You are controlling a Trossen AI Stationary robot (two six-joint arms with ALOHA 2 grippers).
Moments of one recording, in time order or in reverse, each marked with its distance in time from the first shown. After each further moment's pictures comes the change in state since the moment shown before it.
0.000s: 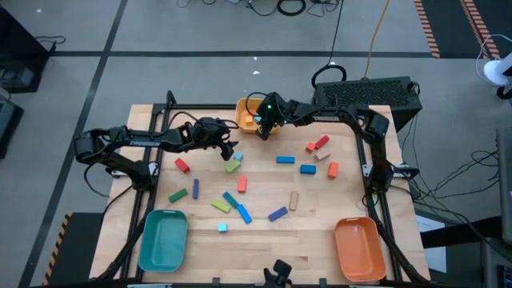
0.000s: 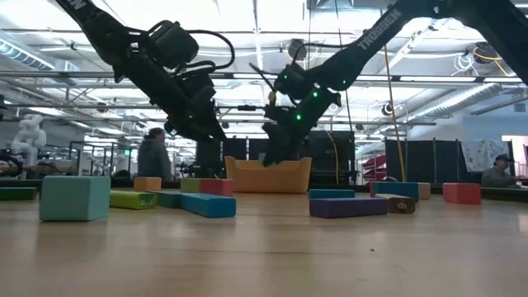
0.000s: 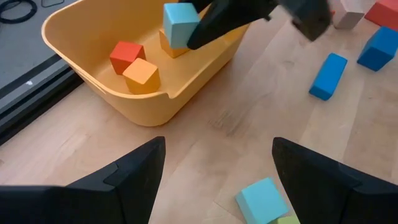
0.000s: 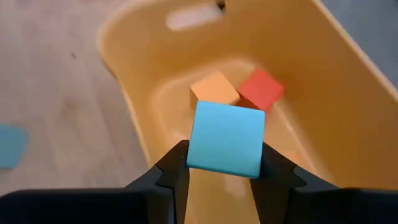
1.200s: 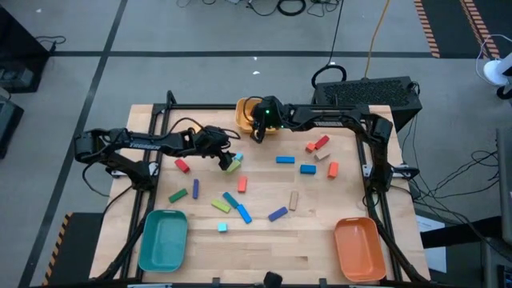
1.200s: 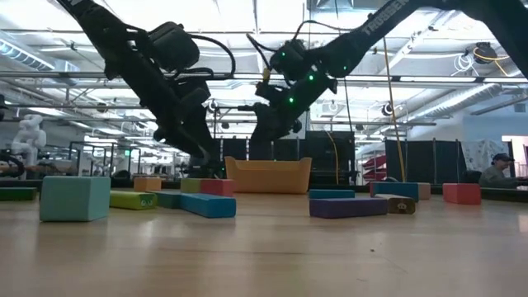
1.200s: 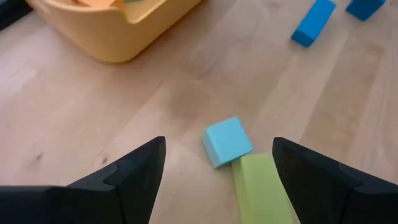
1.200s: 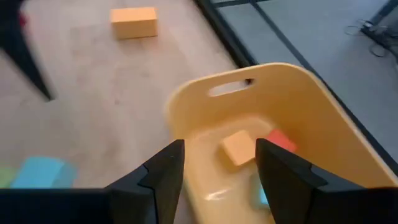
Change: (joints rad) left arm -0.085 0.000 0.000 -0.161 0.011 -0.140; right arm 0.096 -0.062 0.000 0.088 0.057 -0.052
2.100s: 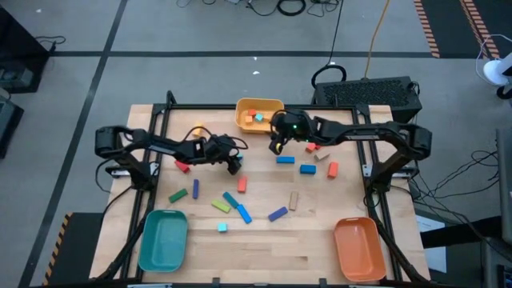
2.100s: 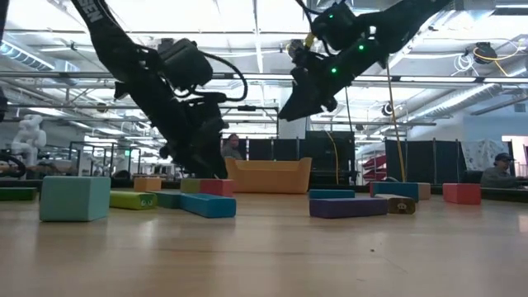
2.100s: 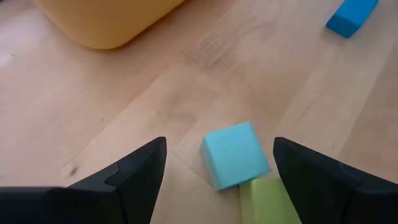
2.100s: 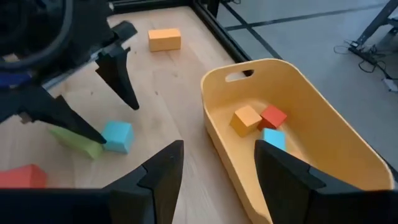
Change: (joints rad) left arm -0.078 0.219 0.001 0.198 -0.150 -0.072; right arm 0.089 -0.391 -0.385 0.100 0.087 0.094
